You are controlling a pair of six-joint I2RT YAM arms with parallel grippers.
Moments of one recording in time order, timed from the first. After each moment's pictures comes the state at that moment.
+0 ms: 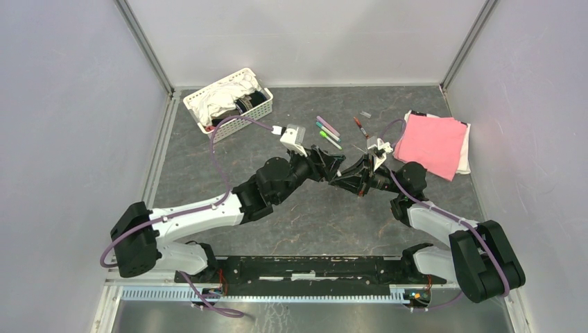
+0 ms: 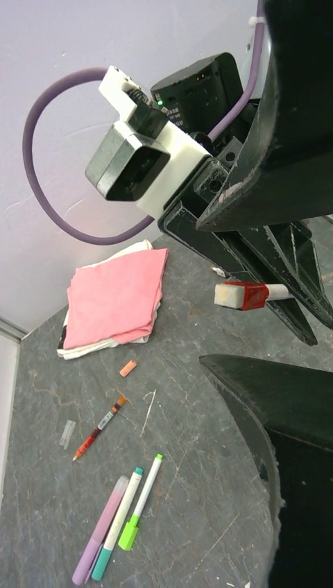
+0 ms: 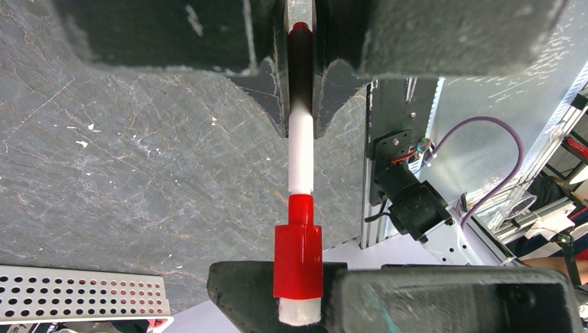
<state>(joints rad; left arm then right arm) -1.07 1.29 0.87 0.44 -0.33 -0.58 0.31 1.19 0.33 1.09 -1.04 0.52</state>
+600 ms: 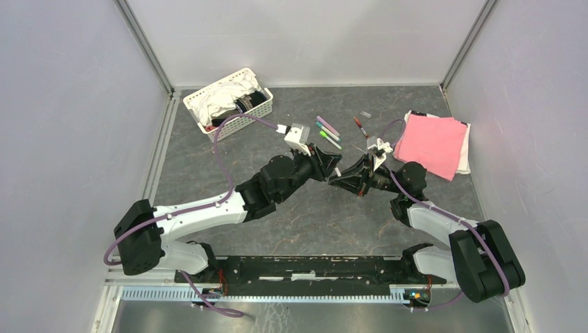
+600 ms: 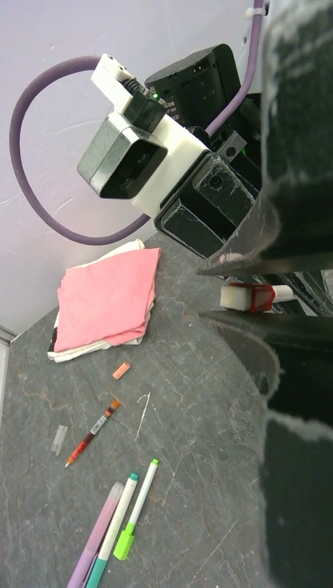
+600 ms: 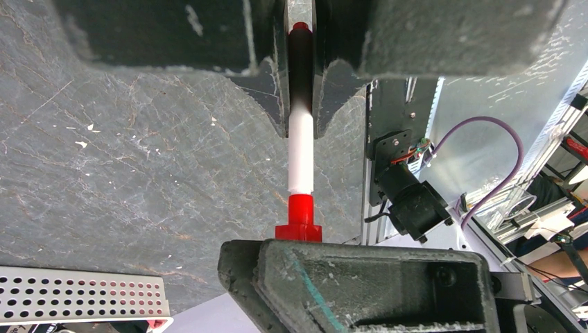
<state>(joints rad) -1.07 1.33 0.90 0.42 -0.31 -0.58 0.31 1.19 0.33 1.09 -1.04 0.52</state>
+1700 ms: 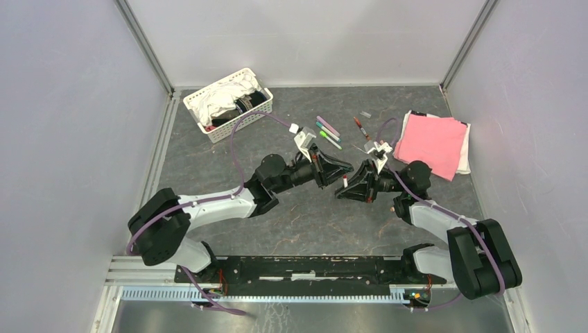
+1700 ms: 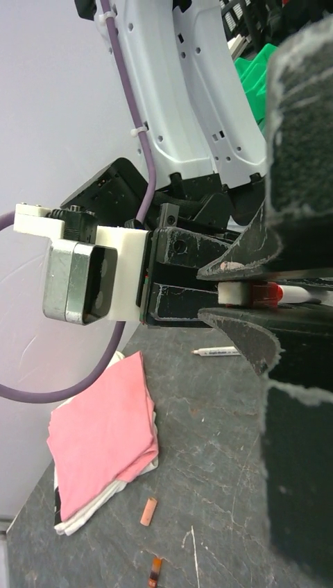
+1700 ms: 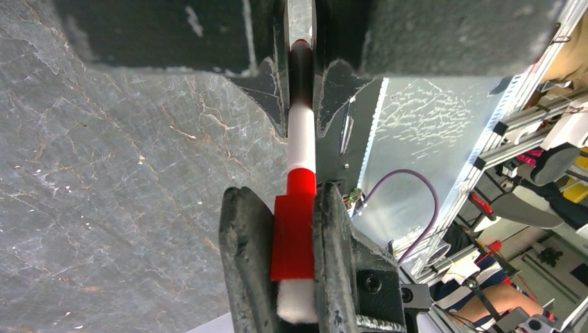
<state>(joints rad) -0.96 1.47 0.78 0.87 0.28 -0.58 0.25 1.21 0.34 1.12 -1.30 0.67</state>
